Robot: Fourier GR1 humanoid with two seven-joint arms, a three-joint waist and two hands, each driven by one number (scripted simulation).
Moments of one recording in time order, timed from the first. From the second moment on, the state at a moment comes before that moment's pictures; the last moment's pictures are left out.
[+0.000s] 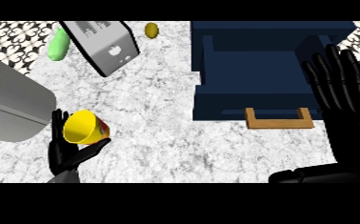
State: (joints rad) left arm -0.20 0.13 0.32 -0.64 0.32 -0.03 -0.86; right arm -0.09 -0.07 -0.03 -2.13 -0.14 0.11 0.21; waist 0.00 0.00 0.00
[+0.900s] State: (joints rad) left arm -0.29 0.14 0.31 -0.53 0.34 -0.17 -0.98; right arm -0.08 -0.09 -0.07 -2.11 -0.18 0.15 0.18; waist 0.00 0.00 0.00
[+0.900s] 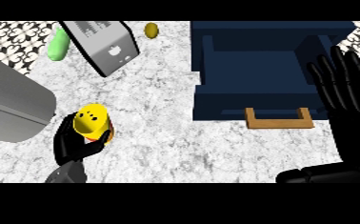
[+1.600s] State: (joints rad) left arm -0.32 0.13 0.21 -0.62 0.28 -0.19 -0.99; right arm -0.09 -0.08 -0.06 -2.11 -0.16 0.13 0.19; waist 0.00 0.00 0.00
